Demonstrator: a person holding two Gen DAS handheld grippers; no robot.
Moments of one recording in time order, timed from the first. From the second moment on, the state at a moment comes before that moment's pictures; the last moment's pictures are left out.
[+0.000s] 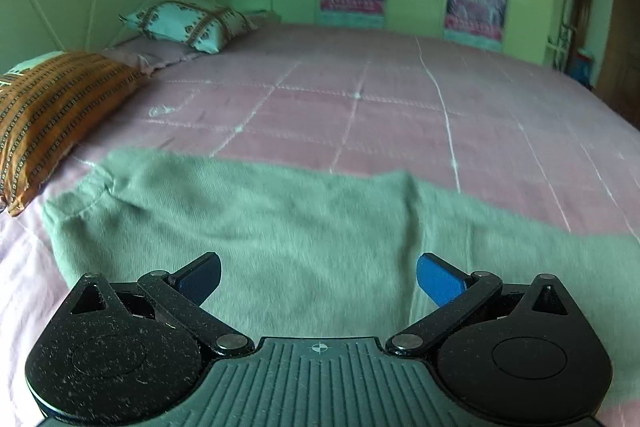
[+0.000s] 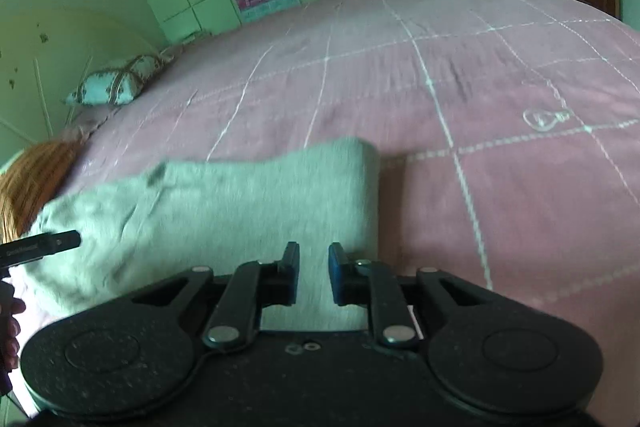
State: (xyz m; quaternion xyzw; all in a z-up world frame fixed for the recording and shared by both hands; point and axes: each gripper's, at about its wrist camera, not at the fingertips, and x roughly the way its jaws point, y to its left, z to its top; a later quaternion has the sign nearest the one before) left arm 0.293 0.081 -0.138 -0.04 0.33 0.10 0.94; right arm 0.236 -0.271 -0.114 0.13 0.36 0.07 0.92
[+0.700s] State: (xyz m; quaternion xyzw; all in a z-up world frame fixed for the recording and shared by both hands) left arm 0.385 0.050 -0.196 -0.02 0.39 0.04 0.92; right arm 0.330 -0.264 -0.144 0.10 0.37 0.05 0.92
